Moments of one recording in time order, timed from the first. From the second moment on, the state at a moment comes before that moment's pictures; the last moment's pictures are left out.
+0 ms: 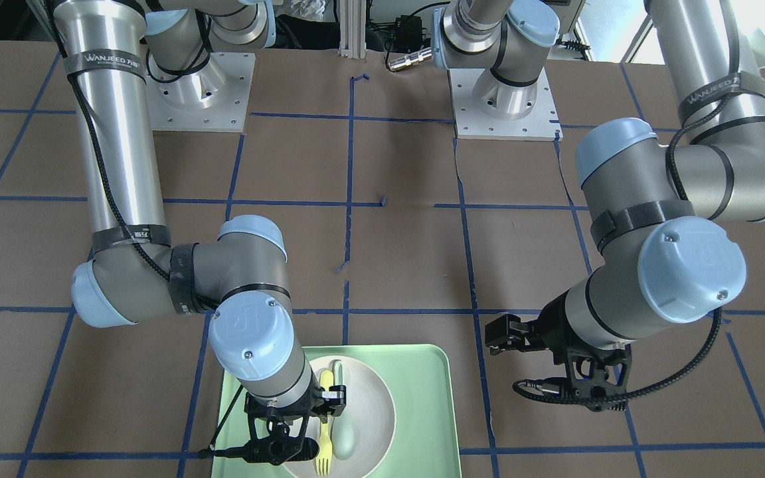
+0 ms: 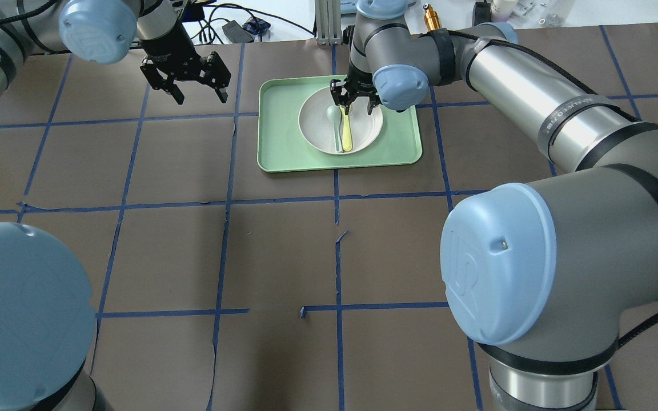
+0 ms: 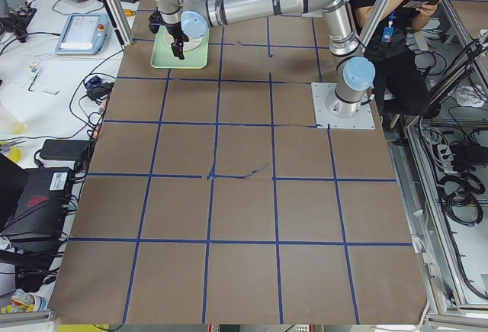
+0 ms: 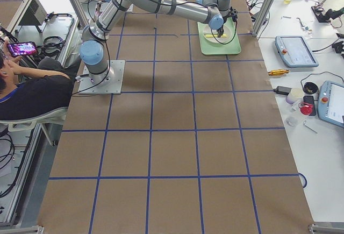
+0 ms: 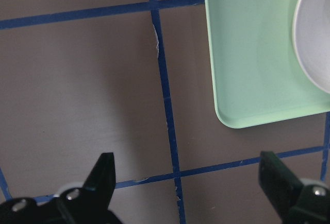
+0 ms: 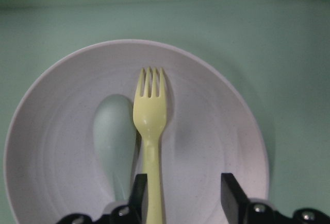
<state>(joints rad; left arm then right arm) -1.52 -2.09 -1.27 -1.41 1.46 0.16 1.78 -0.78 1.19 -2.12 -1.49 0.20</state>
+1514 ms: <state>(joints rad) -1.52 -2.10 -1.27 -1.36 1.46 0.17 1.79 -0.74 1.20 -2.14 -1.45 0.22</state>
